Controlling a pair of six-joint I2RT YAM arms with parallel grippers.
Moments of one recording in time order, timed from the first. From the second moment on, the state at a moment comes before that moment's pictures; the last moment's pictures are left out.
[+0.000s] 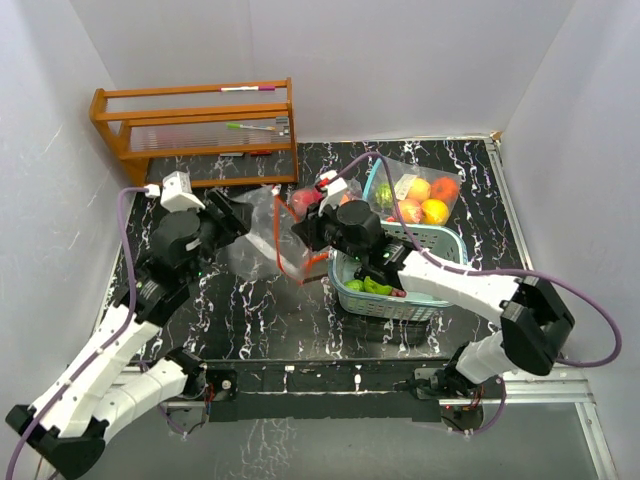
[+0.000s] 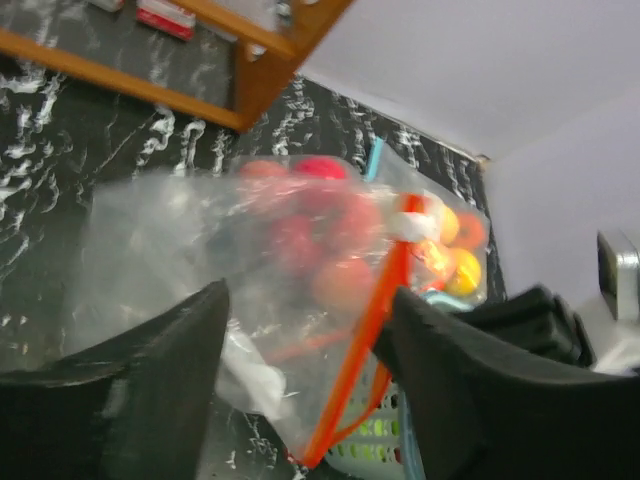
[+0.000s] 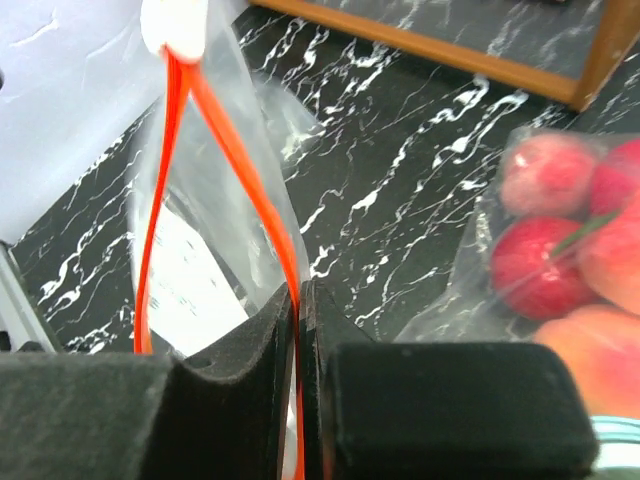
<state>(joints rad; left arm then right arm) -0.58 0.84 0.97 -0.41 -0.40 -0.76 0.86 1.46 1.00 0.24 0.01 0.34</state>
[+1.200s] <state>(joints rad) -0.58 0.92 0.81 -0.30 0.10 -0.62 0.90 1.41 1.11 0.12 0.14 0.24</state>
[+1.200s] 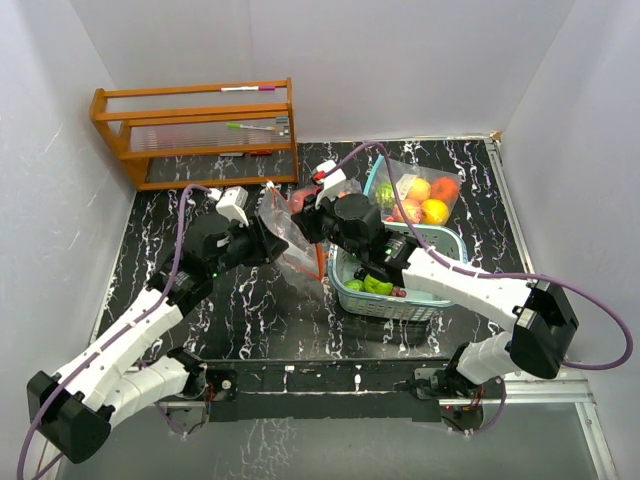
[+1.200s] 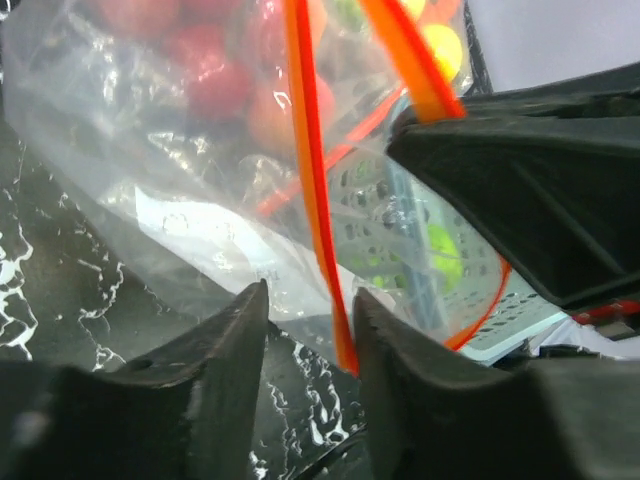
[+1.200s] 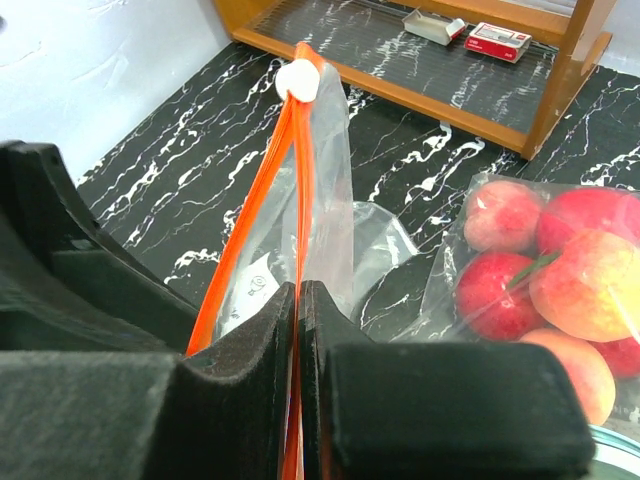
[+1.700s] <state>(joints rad) -0.58 0.97 0.85 -0.46 -0.07 -0.53 0.91 1.35 1.09 0.09 0.23 0.23</state>
